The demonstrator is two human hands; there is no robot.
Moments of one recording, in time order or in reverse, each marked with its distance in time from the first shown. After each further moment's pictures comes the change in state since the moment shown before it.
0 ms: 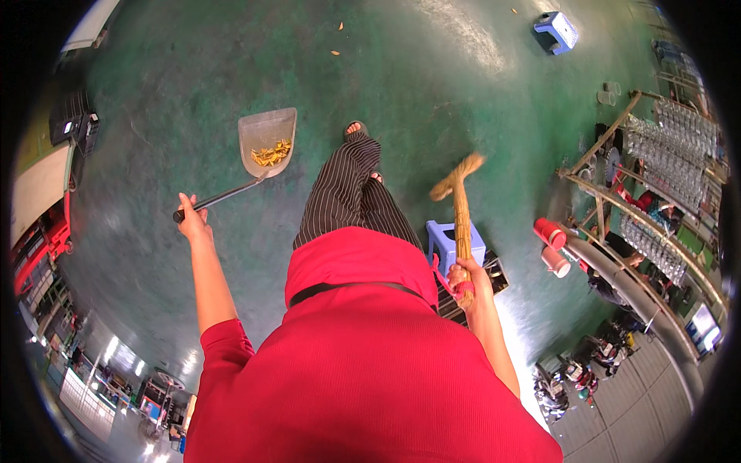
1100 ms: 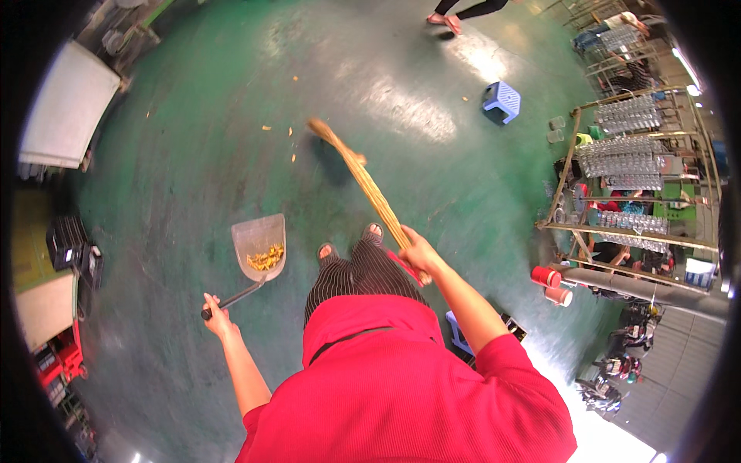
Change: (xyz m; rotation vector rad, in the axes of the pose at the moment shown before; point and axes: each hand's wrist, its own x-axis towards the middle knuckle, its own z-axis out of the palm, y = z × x) left_hand 0.156 0.161 0.119 0.080 -0.122 0.031; right_hand 0.109 -0.047 0.381 -1.316 -0.080 -0.796
